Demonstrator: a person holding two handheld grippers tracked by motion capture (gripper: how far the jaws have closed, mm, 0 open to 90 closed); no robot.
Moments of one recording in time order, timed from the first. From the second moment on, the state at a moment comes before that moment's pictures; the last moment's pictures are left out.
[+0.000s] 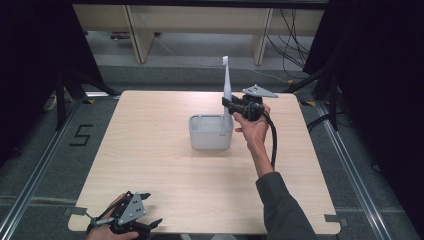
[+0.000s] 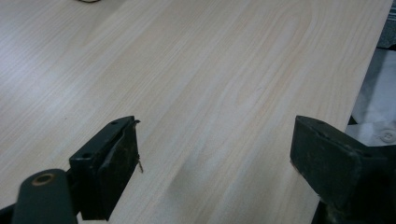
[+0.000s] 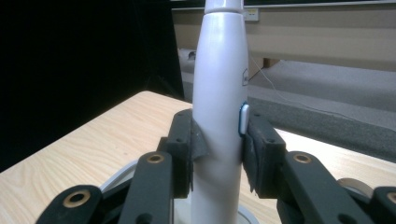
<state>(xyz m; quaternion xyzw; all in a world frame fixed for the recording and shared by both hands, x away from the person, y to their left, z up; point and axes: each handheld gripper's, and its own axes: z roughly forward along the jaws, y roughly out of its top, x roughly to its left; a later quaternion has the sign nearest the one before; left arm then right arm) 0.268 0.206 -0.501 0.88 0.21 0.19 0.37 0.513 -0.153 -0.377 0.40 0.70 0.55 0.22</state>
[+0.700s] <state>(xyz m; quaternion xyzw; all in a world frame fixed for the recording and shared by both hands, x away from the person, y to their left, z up) 0.268 0.205 -0.502 0.88 0.22 0.19 0.37 0.518 -0.157 -0.408 0.42 0.70 0.54 0.21</state>
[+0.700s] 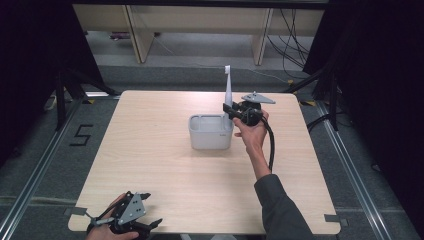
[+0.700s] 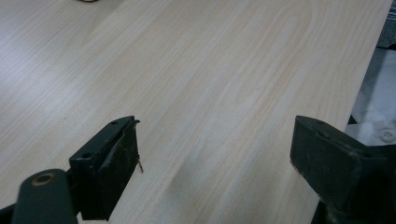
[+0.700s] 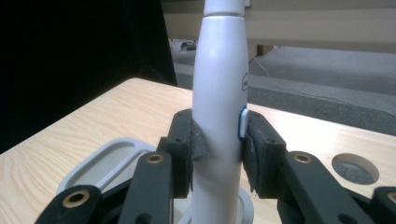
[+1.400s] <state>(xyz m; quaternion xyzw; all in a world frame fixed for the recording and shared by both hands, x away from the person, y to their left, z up) 0.267 0.206 -0.503 0.89 0.22 0.19 0.36 0.514 -0.154 -0.425 0.42 0.72 0.51 0.21</state>
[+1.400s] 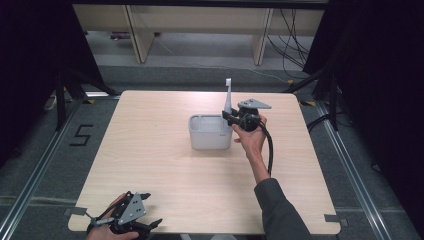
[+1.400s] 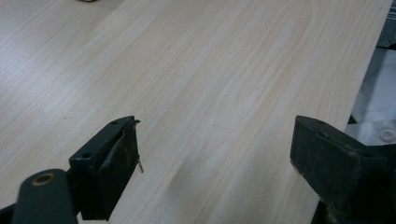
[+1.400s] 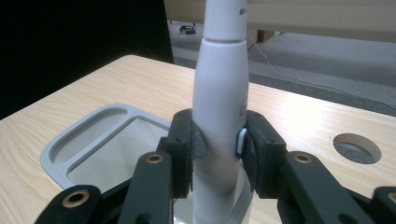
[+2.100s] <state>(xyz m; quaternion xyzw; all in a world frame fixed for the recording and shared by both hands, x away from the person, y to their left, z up) 0.268 0.205 -0.503 0.89 0.22 0.19 0.36 0.513 -0.152 -0.426 0.41 0.73 0.50 0.22</state>
